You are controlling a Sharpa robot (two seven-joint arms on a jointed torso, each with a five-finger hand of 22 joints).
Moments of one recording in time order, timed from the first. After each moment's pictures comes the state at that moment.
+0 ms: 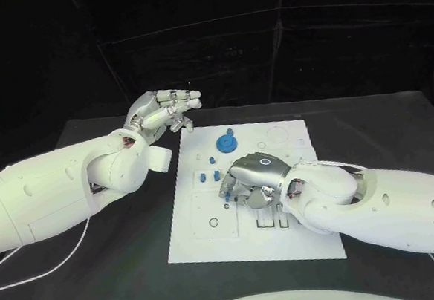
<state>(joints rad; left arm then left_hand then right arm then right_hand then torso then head) 1.27 -0.83 -0.12 1.47 -0.01 -0.24 0.46 1.29 -0.08 0.44 -0.08 0.05 1.03 0.16 0.13 0.07 1.08 0.09 0.36 0.11 1.33 0.00 1.15 0.84 0.16 1.25 0.10 0.64 0.69 1.03 -0.67 -0.03 1.65 -1.73 -0.31 -0.09 1.51 -0.12 0.49 0.03 0.12 1.15 0.13 0.07 0.09 1.22 0.07 0.13 0.09 1.47 -0.02 1.19 1.12 0.08 1.37 0.09 1.38 1.28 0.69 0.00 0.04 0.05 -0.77</state>
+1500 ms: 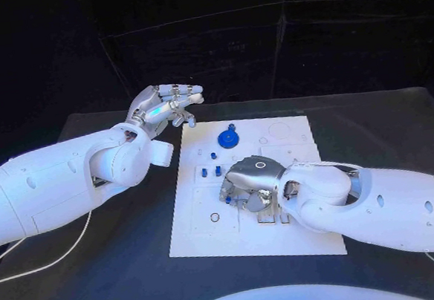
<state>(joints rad) 1.27 -0.83 -0.12 1.46 -0.01 -0.24 0.45 1.29 -0.08 0.44 -0.08 0.05 1.03 0.16 0.13 0.07 1.08 0.09 0.36 0.11 1.33 0.01 1.15 0.84 0.16 1.25 0.10 0.64 0.69 1.02 -0.64 -0.04 1.63 -1.79 -0.24 -0.10 1.44 -0.15 0.48 0.02 0.14 1.11 0.15 0.07 0.08 1.19 0.08 0.10 0.08 1.47 -0.01 1.19 1.10 0.08 1.36 0.10 1.38 1.27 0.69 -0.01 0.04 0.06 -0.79</state>
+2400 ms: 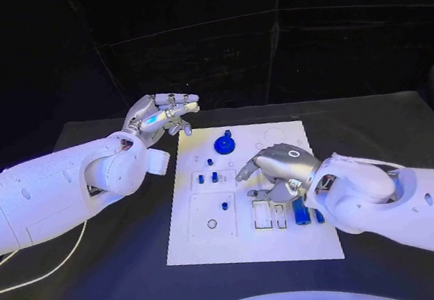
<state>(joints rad) 1.27 -0.83 -0.12 1.46 -0.01 -0.23 0.44 1.29 -0.08 0.44 -0.08 0.05 1.03 0.16 0.13 0.07 1.08 0.09 0.36 0.11 1.32 0.00 1.15 0.83 0.16 1.25 0.10 0.63 0.69 1.03 -0.84 -0.02 1.75 -1.73 -0.41 -0.08 1.39 -0.17 0.37 0.03 0.17 0.98 0.16 0.07 0.07 1.04 0.11 0.13 0.07 1.45 0.02 1.07 0.95 0.09 1.24 0.13 1.25 1.10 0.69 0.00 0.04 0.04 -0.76</state>
